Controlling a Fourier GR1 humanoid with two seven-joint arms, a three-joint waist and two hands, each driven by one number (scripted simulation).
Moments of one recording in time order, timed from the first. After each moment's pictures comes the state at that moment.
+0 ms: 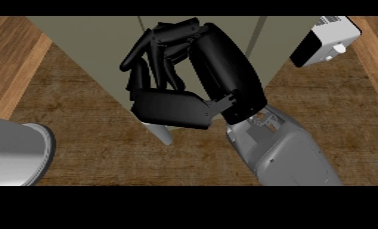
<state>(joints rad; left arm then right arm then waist) 0.89 0.53 -0.14 -2.12 0.70 -0.18 -0.74 -0.81 0.00 0.36 -1.71 -0.13 -0.23 0.49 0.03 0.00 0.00</state>
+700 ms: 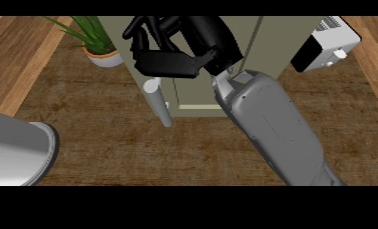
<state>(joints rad) 0.90 0.55 -0.05 -2.12 0.75 -0.25 -0.70 -0.93 0.00 0.28 -1.38 -0.19 -0.11 0.26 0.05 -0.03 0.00</state>
